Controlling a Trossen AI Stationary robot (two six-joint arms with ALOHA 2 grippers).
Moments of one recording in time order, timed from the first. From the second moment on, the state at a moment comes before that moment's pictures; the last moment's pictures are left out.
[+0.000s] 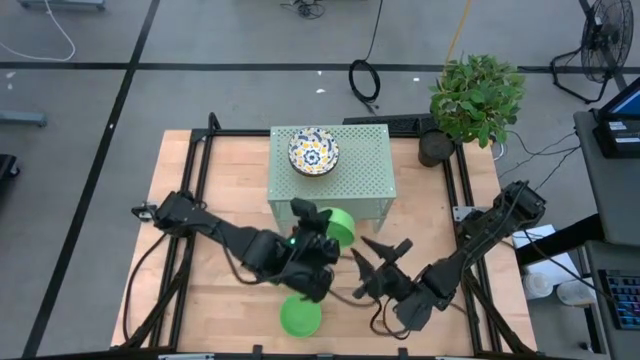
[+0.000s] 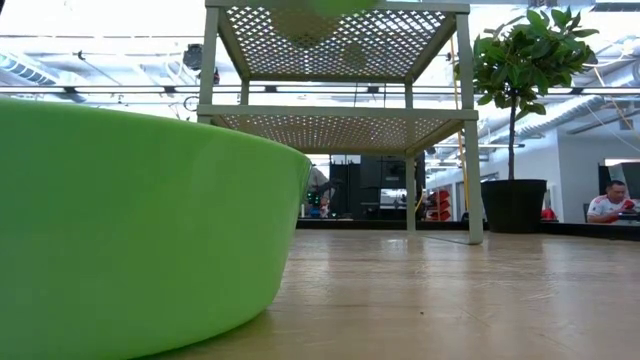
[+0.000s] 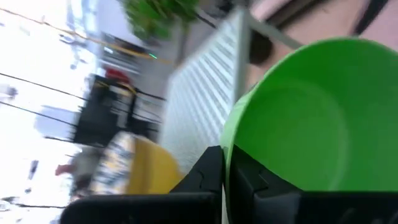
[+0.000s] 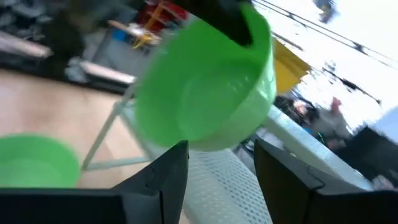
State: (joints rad) left arm -0.45 2.01 2.13 -1.09 -1.19 0.15; right arm 0.73 1.68 1.09 0.30 1.54 -0.27
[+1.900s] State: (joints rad) left arm -0.50 1.96 2.13 -1.07 -0.81 -0.22; right arm 0.74 1.68 1.09 0.91 1.46 -0.94
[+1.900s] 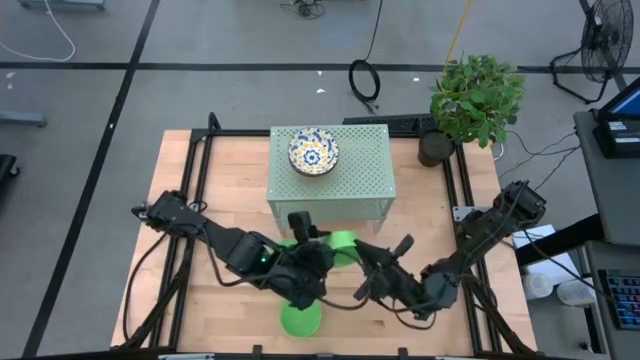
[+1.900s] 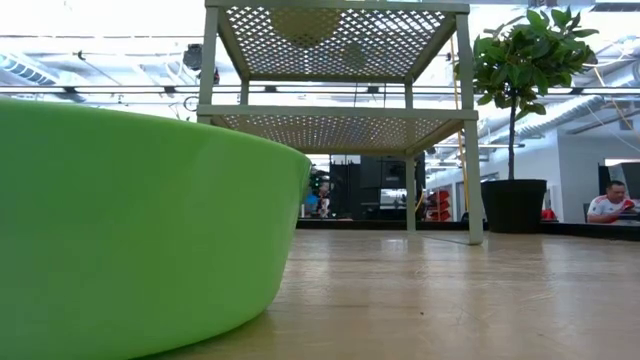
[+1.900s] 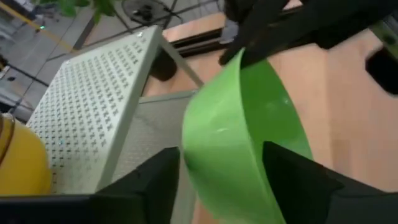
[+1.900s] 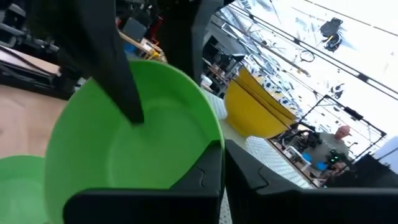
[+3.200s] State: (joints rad) left arm -0.55 1.41 1.23 -0.12 -0.39 -0.02; right arm 0.79 1.27 0.79 0.94 1.43 -0.78
